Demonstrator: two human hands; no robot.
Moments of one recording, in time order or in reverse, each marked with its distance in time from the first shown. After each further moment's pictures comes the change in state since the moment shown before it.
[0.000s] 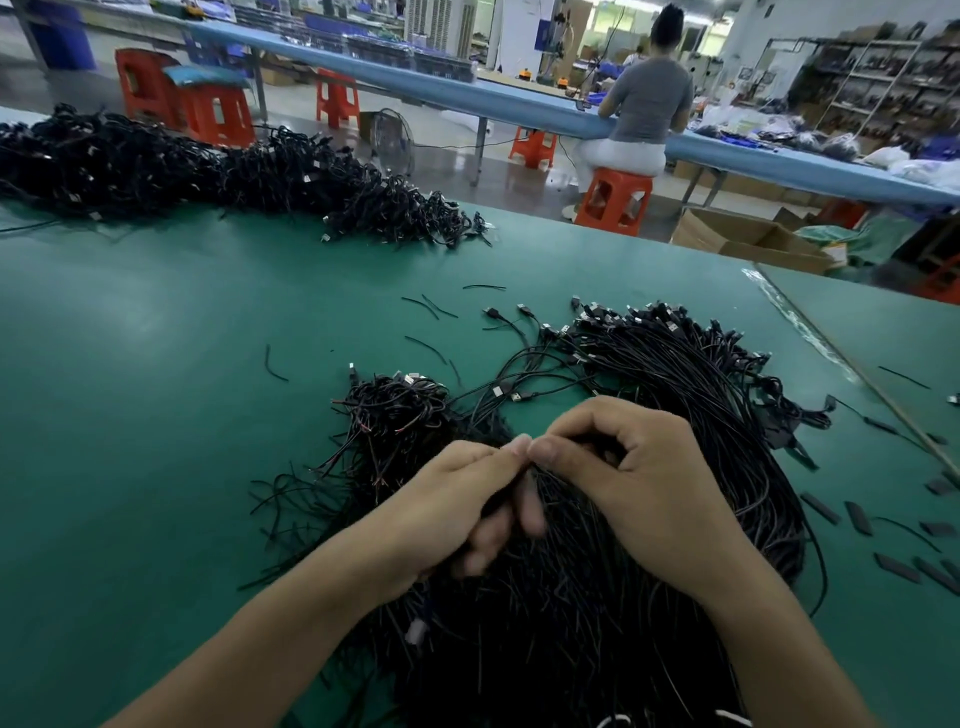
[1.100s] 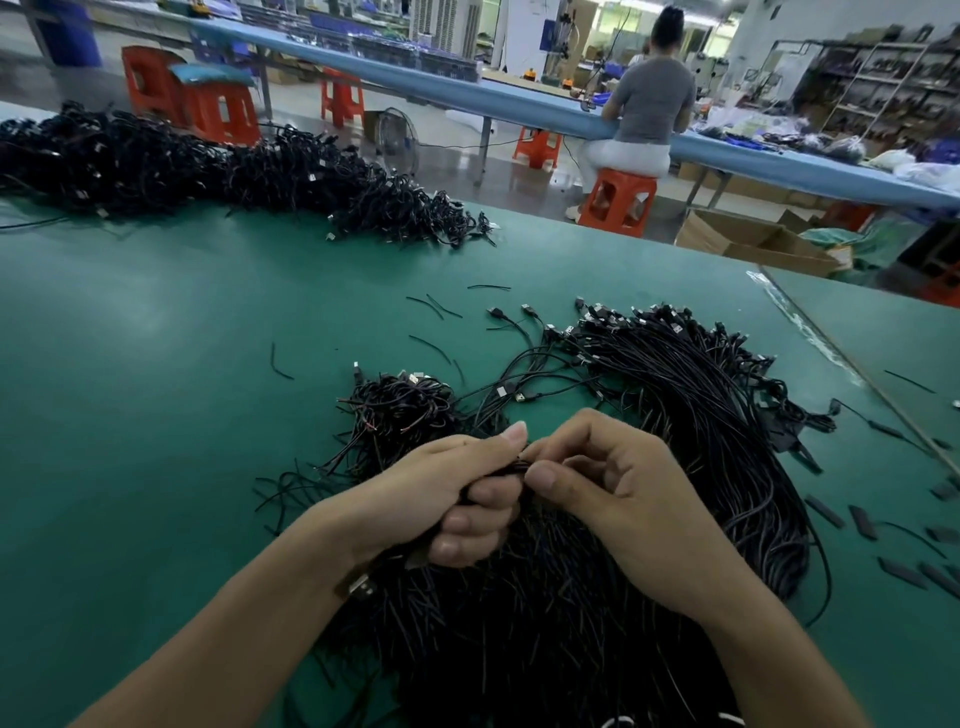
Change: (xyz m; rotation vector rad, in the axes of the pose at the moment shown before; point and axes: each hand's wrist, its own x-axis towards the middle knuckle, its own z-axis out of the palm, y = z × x) left_hand -0.003 0.012 -0.016 -0.185 -0.261 -0.081; right_hand -0.010 0.001 0.009 0.256 -0.129 0.106
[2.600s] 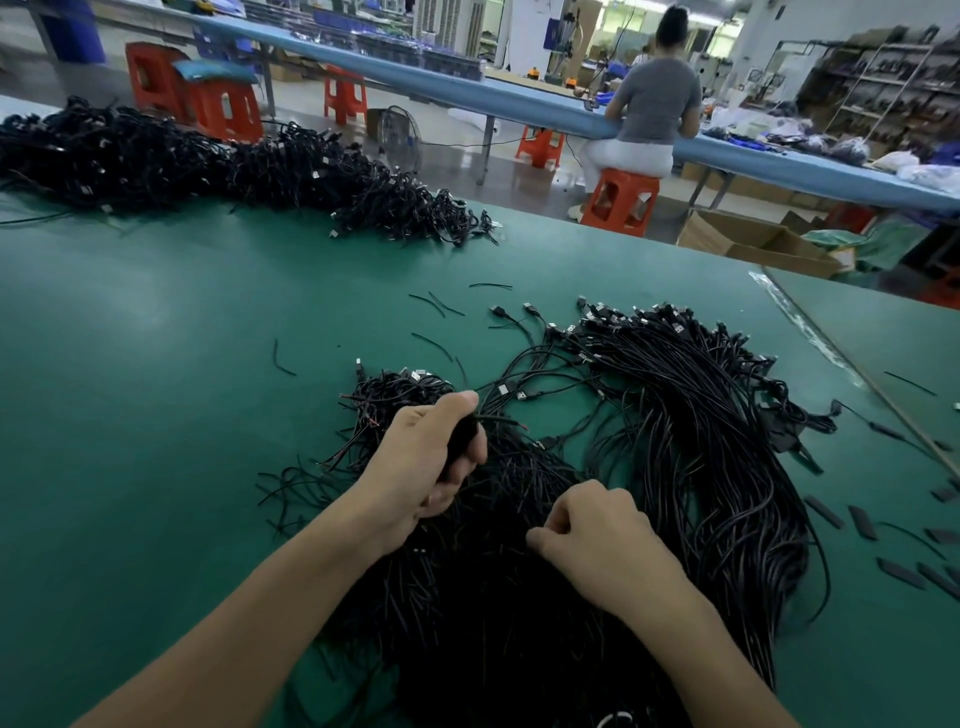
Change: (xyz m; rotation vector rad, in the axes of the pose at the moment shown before) left_hand 0.021 -0.022 -0.020 0.060 0.601 0.148; right_hand -0.003 0.043 0.021 -0.793 -0.064 0.560
